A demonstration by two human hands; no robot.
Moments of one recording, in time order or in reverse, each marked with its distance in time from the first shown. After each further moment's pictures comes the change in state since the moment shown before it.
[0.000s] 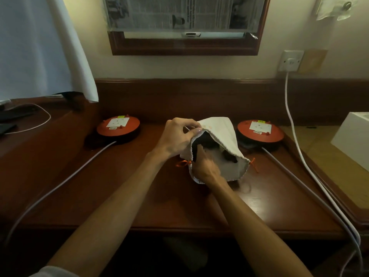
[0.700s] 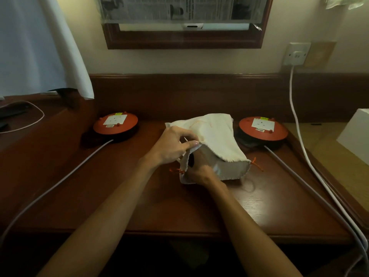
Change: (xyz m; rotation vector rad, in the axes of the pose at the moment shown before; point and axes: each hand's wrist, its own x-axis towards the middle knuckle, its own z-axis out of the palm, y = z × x) left_hand -0.011 -0.013 -0.002 0.000 -0.253 -0.050; right_hand -0.008 -0.009 -0.009 0.110 -0.176 -0.114
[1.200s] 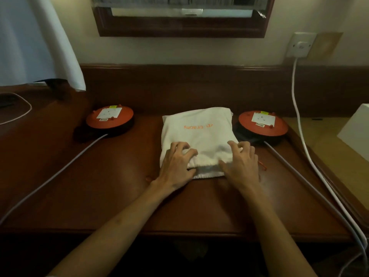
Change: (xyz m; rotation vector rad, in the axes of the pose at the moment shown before) left_hand -0.029 -0.062 0.085 0.459 0.105 0.005; right_hand -0.017 0.105 -0.030 -0.397 0.463 0.112
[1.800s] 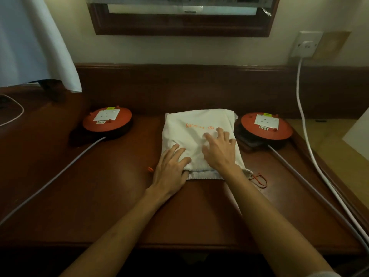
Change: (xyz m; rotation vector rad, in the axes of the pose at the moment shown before) left_hand 0.001 -0.032 0.017 0.187 -0.011 0.053; right_hand 0.075 -0.051 0.035 -0.155 -0.107 -0.082
